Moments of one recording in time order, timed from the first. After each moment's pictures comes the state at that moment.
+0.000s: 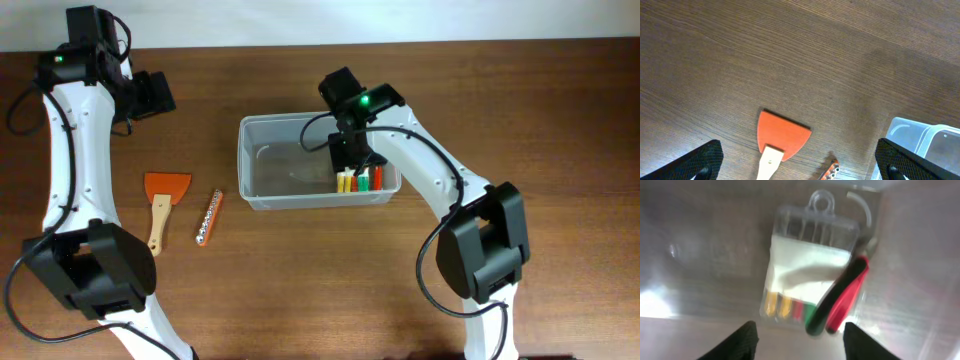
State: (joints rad) left arm 0.16 2.02 2.07 -1.22 -0.06 -0.17; right arm 0.49 2.14 1.87 -1.14 0.07 0.34
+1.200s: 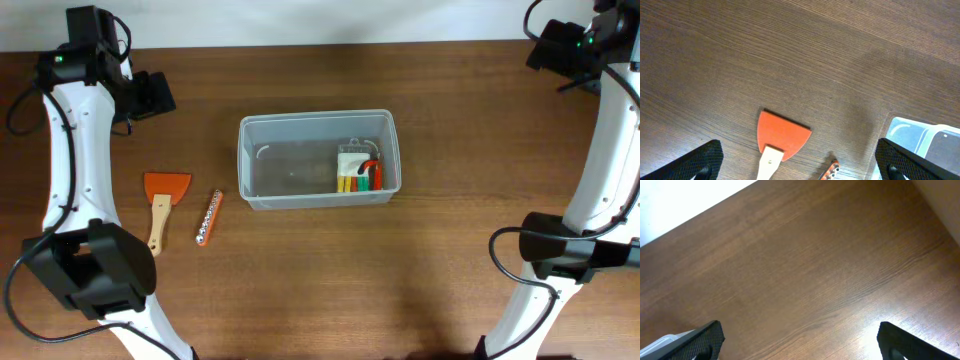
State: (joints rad) left arm 0.16 2.02 2.07 -1.22 -0.06 -0.17; right arm -0.19 2.15 2.78 -1.67 0.19 0.31
